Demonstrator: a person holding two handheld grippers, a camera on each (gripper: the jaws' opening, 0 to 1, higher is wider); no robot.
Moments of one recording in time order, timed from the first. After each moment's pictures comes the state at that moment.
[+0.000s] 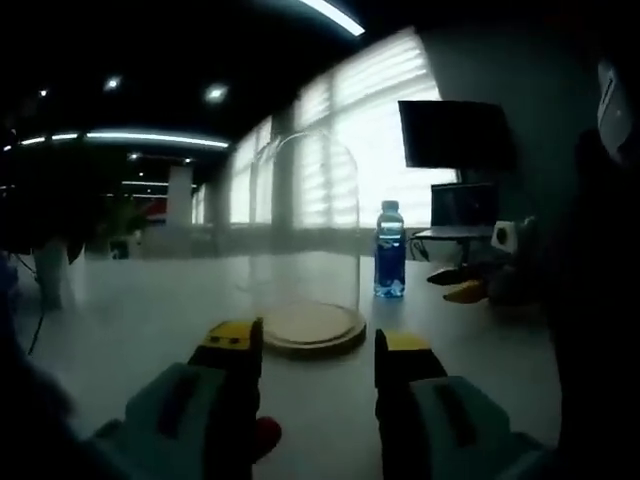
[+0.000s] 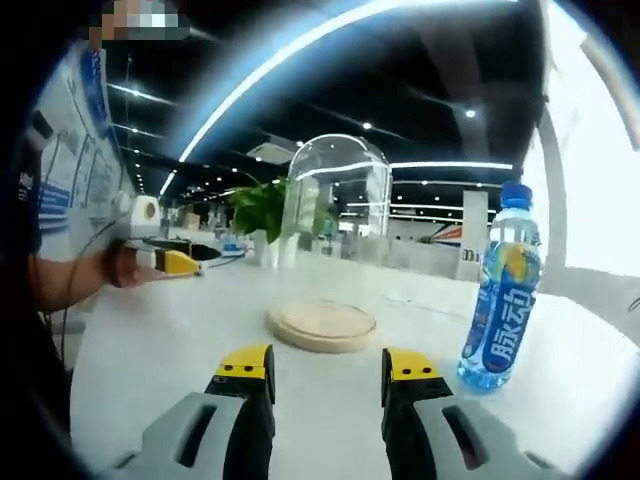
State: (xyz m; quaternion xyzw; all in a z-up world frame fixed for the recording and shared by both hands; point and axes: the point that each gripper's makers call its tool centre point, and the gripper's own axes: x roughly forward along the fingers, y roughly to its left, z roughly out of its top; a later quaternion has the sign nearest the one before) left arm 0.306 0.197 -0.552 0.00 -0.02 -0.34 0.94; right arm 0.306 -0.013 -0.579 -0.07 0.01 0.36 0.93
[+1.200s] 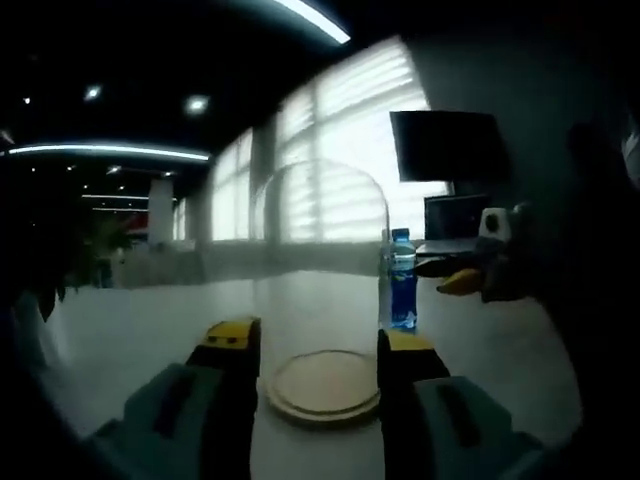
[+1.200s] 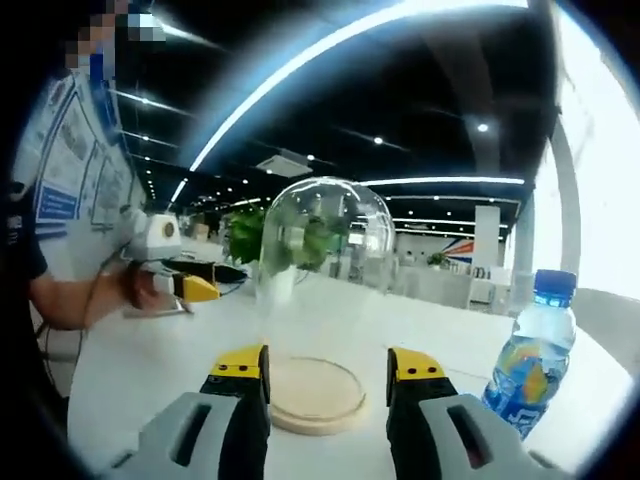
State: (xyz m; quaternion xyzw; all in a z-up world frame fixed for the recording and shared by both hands) left arm 0.377 0.185 -0.498 0.01 -0.05 -0.39 0.92; right arm 0.366 0.010 -0.506 -0.07 -0.02 0.38 0.92
